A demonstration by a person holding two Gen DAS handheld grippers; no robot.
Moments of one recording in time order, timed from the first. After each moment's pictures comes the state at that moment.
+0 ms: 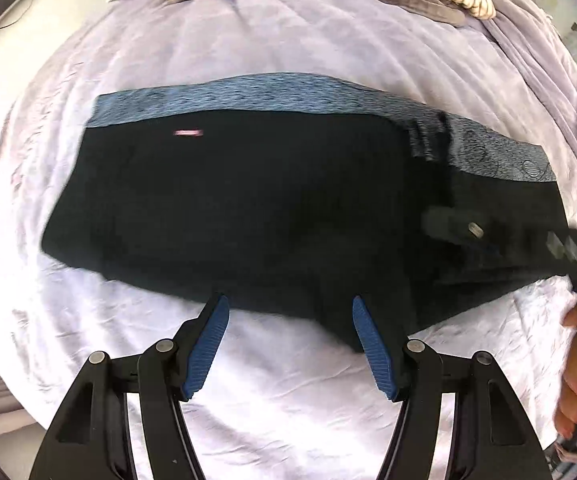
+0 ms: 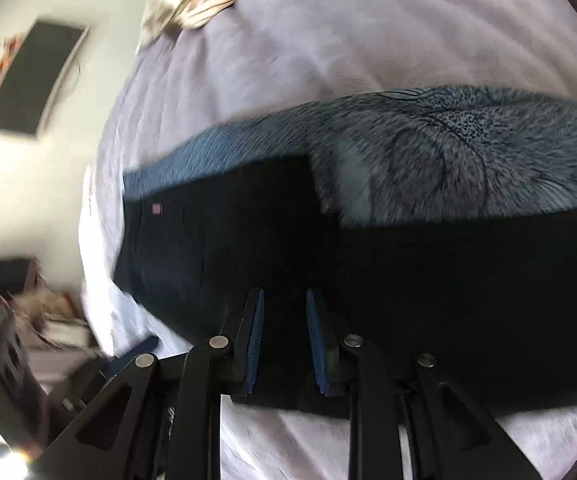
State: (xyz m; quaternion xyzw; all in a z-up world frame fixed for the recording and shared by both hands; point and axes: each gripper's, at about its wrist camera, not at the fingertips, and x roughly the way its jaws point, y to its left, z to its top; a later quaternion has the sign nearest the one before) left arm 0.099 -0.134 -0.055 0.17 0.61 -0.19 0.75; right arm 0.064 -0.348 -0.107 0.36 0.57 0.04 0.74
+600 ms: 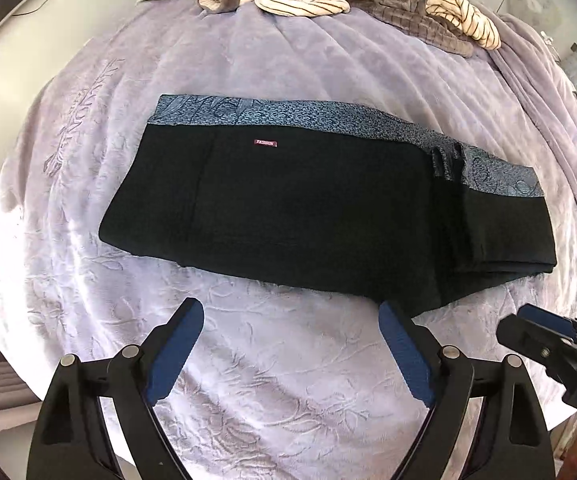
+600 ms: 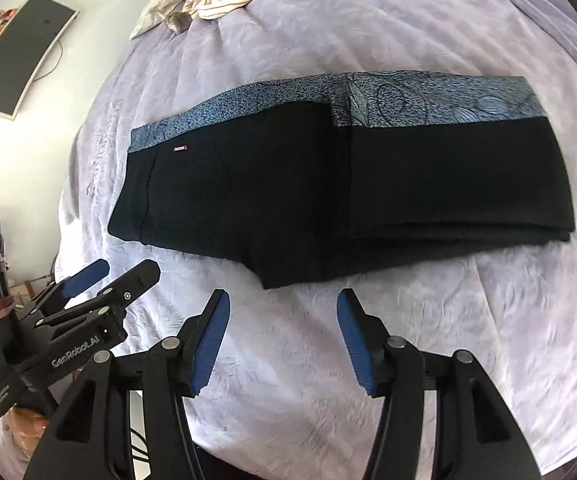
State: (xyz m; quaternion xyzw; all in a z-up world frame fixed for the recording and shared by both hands) left arm 0.113 -0.070 -0.011 0.15 0.60 -0.19 0.76; right arm -0.017 -0.286 -0.026 0.31 0.58 -0.04 0.75
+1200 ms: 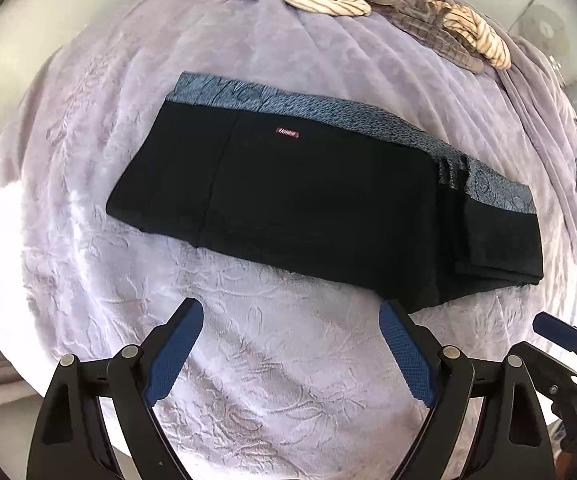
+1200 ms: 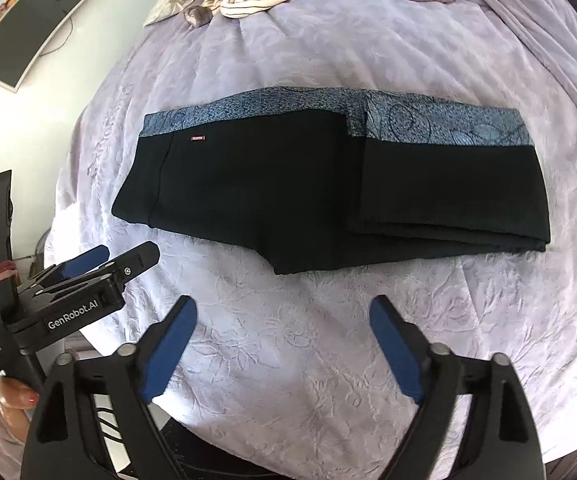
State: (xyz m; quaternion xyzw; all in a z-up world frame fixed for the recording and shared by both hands) left arm 0.122 -0.040 -0.012 0.09 0.62 -0.19 0.75; right arm -0.014 -0.258 -0.001 0.25 0.59 -0.05 0.76
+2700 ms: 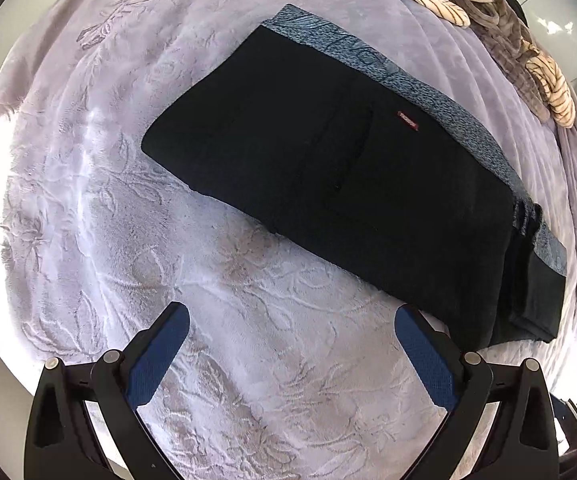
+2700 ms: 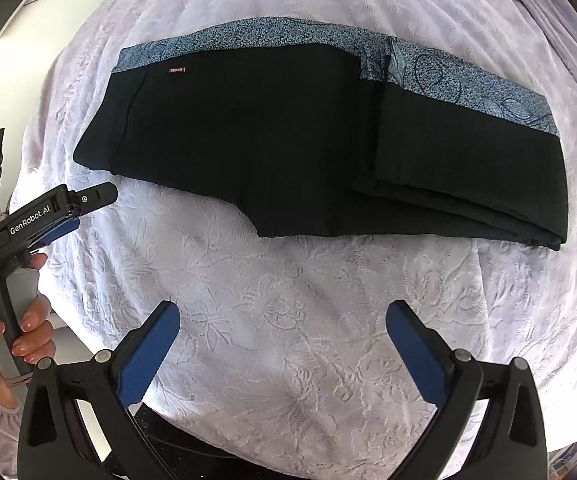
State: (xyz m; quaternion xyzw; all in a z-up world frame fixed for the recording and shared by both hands) left arm 0.165 0.018 -0.070 0.00 0.67 -0.11 0.73; right arm 0.002 -0.235 -0.050 0.20 0.67 -0.04 0.71
